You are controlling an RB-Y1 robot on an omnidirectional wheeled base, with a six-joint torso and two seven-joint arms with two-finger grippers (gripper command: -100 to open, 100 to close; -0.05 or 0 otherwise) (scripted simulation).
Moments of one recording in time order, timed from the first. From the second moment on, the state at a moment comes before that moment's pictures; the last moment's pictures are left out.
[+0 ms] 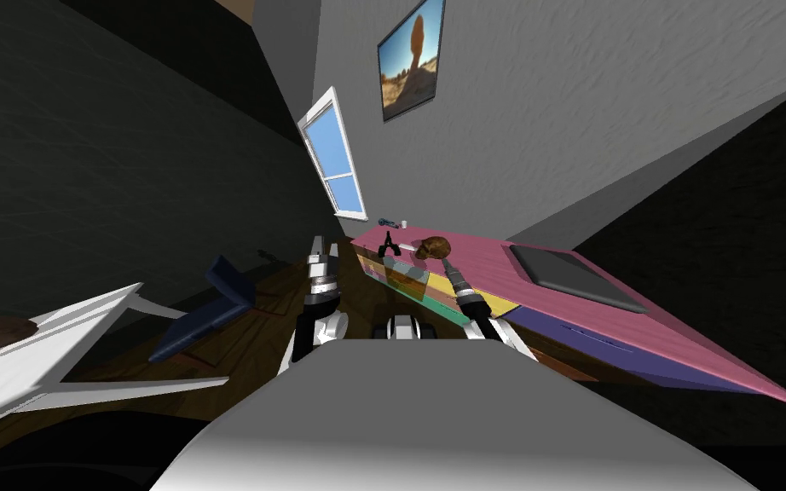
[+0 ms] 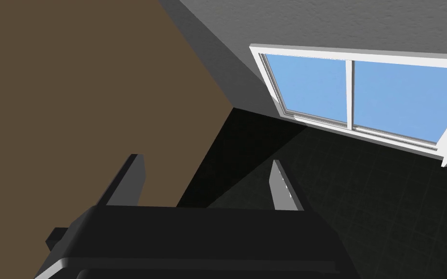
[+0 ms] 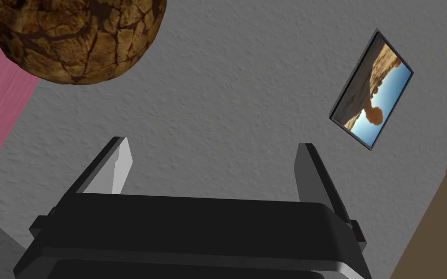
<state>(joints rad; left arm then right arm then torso) 0.48 0.04 -0.06 -2.37 0.05 -0.38 -0.15 0.49 -0.17 0.07 -2.06 0.42 -0.14 0.09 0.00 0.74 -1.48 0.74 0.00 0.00</state>
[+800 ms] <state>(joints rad) 0.48 0.04 -0.06 -2.37 0.05 -0.38 -0.15 0.48 -0.19 0.12 -1.90 0.64 0.04 0.07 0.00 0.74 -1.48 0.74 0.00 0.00</state>
